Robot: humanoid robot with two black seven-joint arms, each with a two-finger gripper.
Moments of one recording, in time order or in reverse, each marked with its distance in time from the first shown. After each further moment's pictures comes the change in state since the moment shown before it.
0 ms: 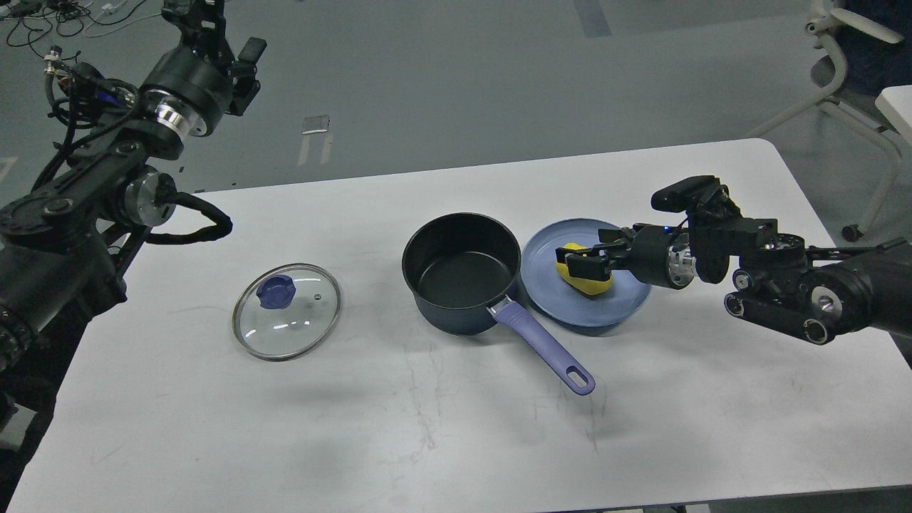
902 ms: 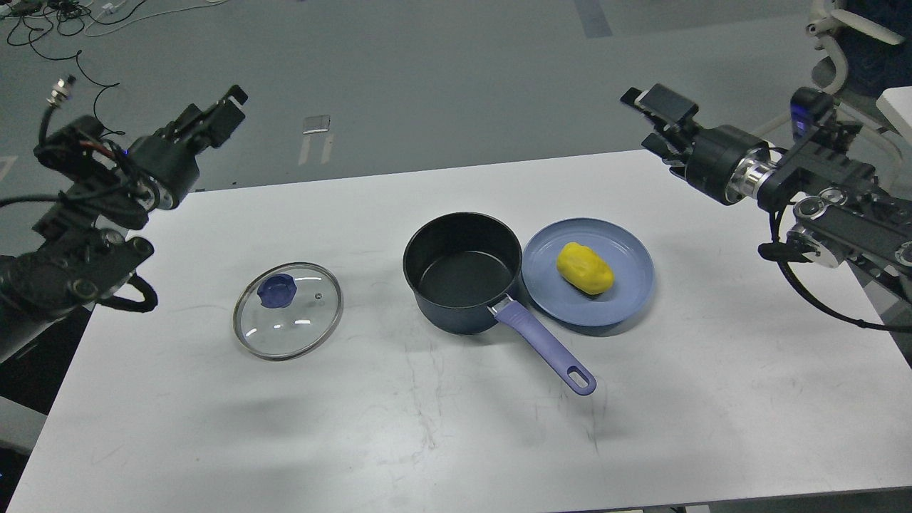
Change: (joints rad) left arm -0.015 0.101 0.344 0.000 0.398 0.292 -0.055; right arm -0.088 -0.224 0.450 0.259 0.458 0.081 -0.046
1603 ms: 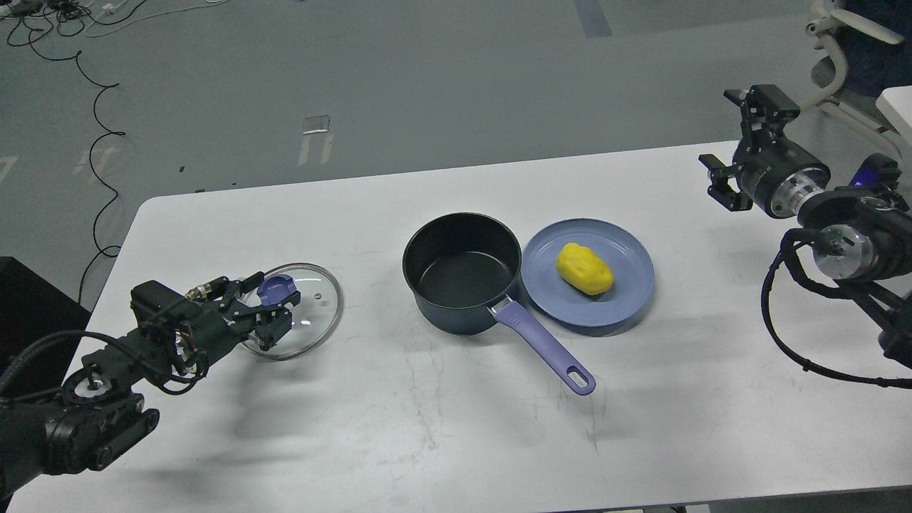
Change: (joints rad) left arm 0.409 0.013 0.070 0.020 0.939 0.342 0.000; right arm -0.262 0.106 0.455 -0.156 0.620 -0.011 -0.116
